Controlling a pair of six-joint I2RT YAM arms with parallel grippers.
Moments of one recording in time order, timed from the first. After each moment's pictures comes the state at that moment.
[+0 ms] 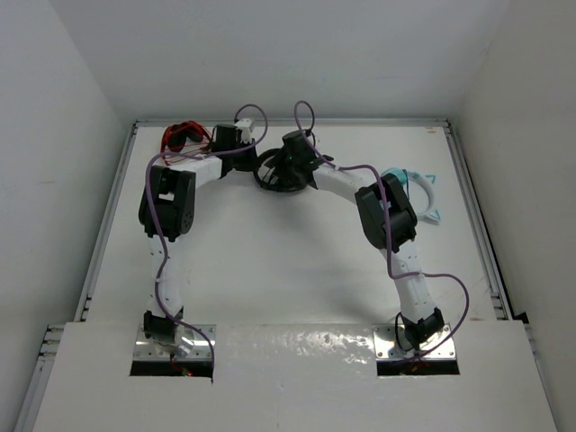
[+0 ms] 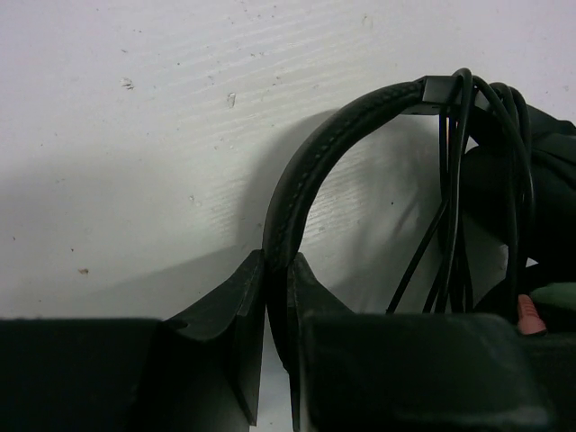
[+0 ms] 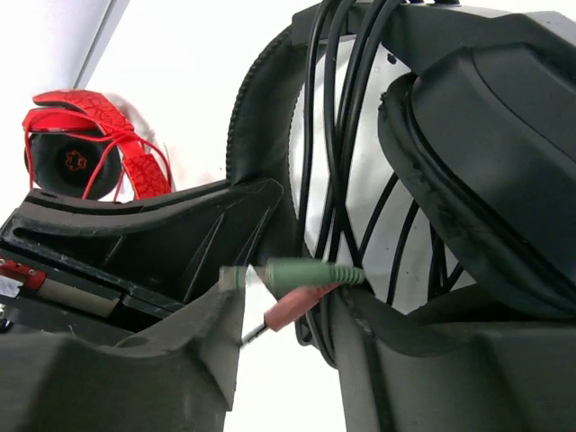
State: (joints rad) left arm -0.20 2.26 1.61 -0.02 0.30 -0.13; right arm 0.55 2.34 1.75 -0.07 0.09 1.14
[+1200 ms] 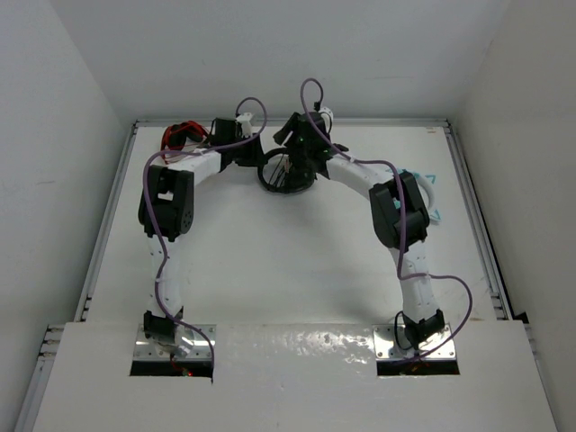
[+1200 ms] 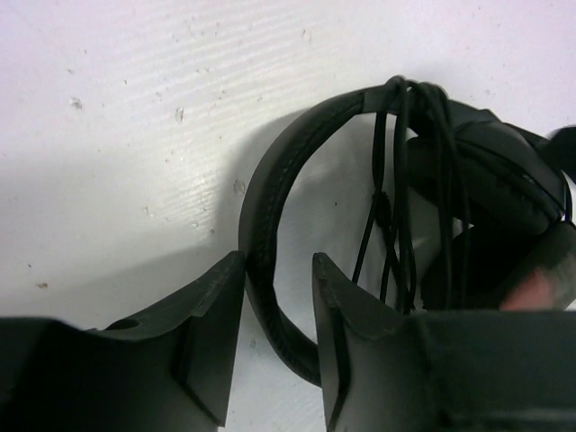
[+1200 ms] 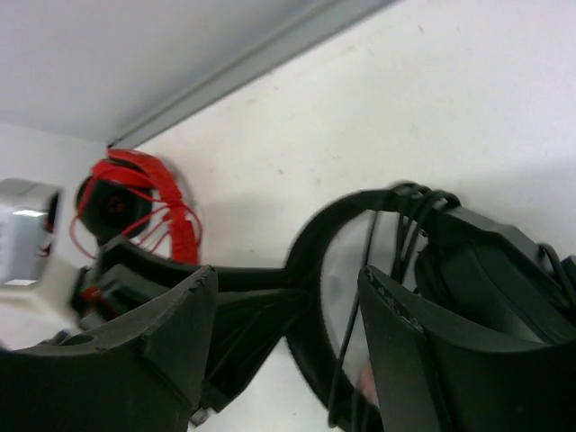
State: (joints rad) left arm -0.20 2.26 1.68 -0.10 0.40 -0.18; right arm 0.49 2.29 1.76 0.08 0.13 0.88
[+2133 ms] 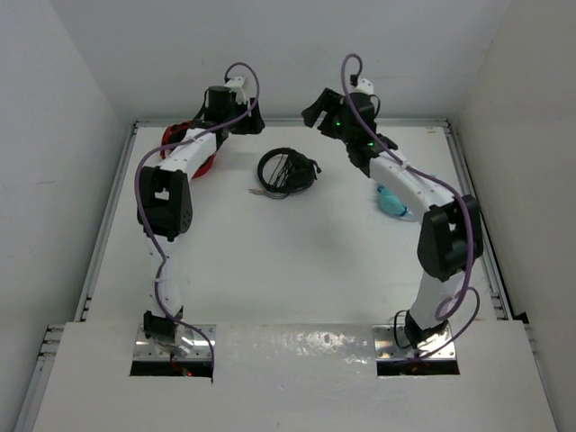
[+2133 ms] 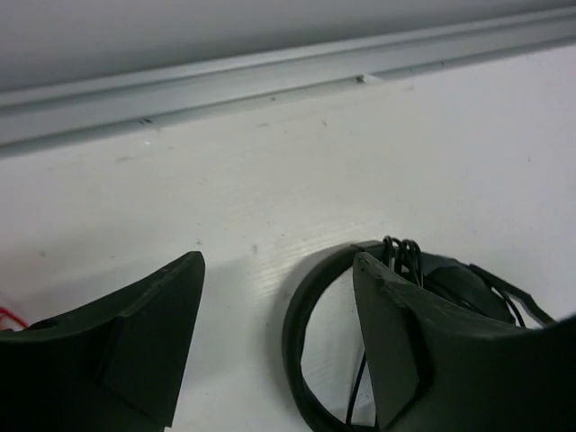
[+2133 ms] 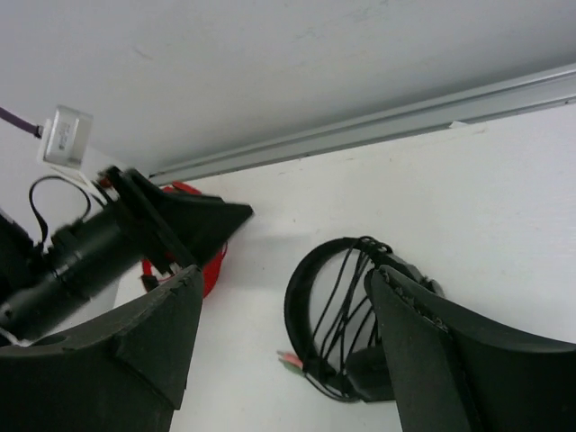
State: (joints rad) left arm -0.19 2.26 1.94 -0.17 0.25 -0.18; right arm 0.41 1.87 1.54 0.09 0.10 0.63
